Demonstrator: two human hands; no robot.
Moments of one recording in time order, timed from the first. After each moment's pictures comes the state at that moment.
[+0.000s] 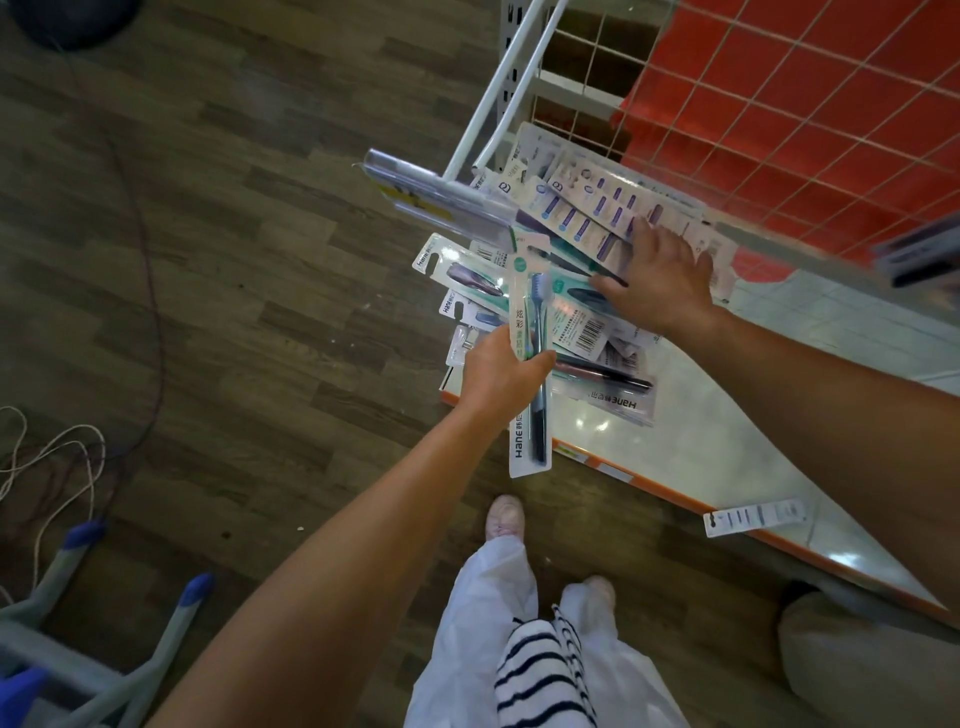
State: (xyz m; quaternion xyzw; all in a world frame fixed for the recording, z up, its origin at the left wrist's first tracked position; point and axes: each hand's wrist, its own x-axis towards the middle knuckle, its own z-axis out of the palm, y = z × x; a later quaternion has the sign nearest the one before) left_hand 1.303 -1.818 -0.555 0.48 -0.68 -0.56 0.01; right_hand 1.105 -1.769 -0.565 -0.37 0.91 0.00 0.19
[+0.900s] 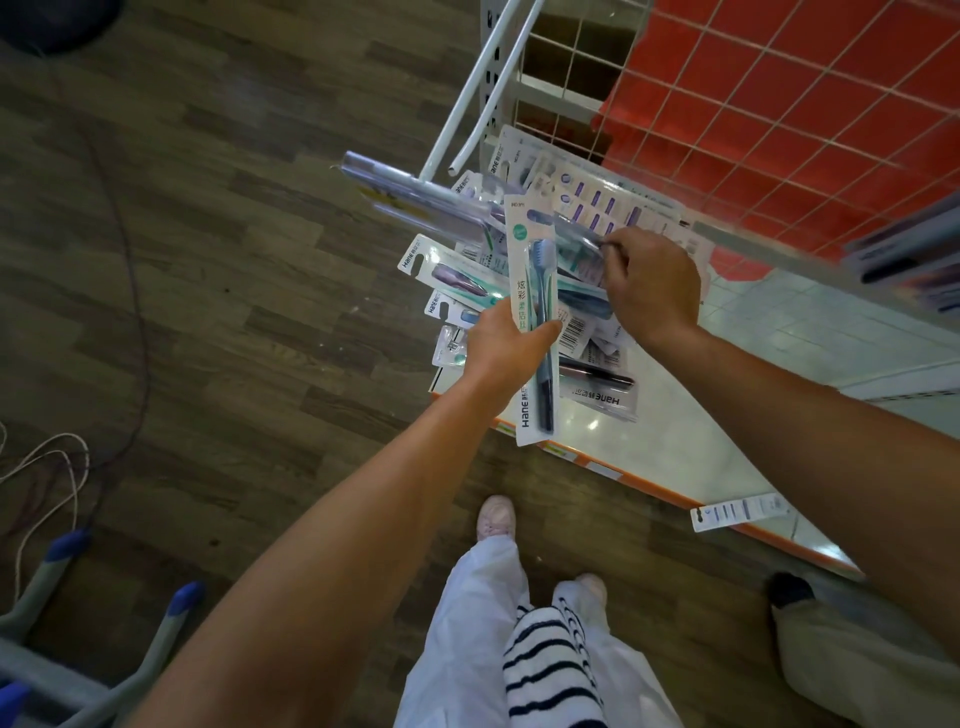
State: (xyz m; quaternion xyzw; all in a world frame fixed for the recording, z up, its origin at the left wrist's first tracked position) left_hand 1.276 -1.821 -0.548 0.49 -0.63 -0.60 0.05; right_hand 1.125 -1.758 -0.545 -0.38 0.90 -0.22 0.05
